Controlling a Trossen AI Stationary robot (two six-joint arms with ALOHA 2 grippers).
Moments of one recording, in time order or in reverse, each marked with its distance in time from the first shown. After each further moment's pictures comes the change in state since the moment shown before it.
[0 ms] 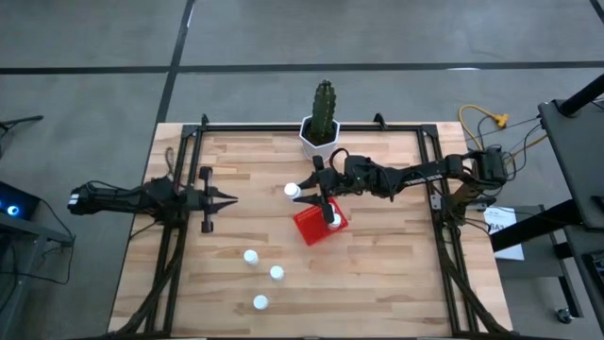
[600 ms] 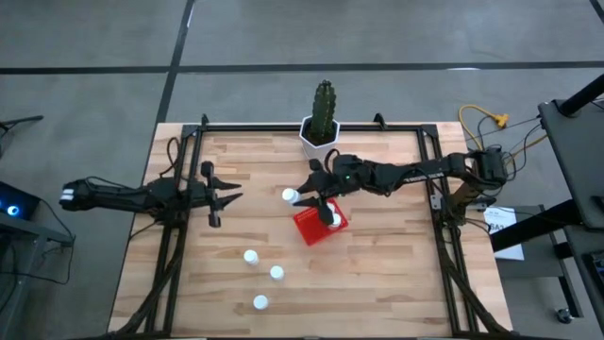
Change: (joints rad) left arm 0.000 0.169 0.003 0.173 -0.146 -0.153; right arm 0.022 0.002 0.139 -0.376 0.005 -0.004
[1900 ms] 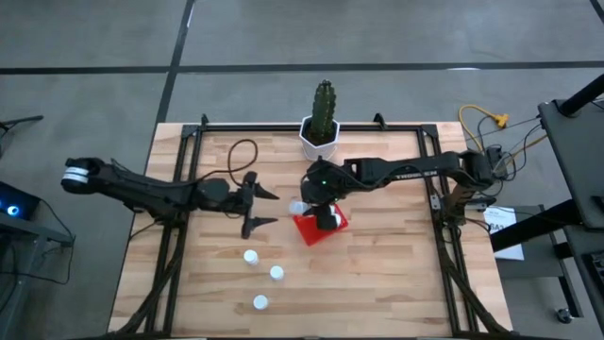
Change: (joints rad) left arm -0.014 0.724 0.370 0.080 0.188 -0.176; right arm 0.038 0.106 0.336 -0.732 0.057 -0.083
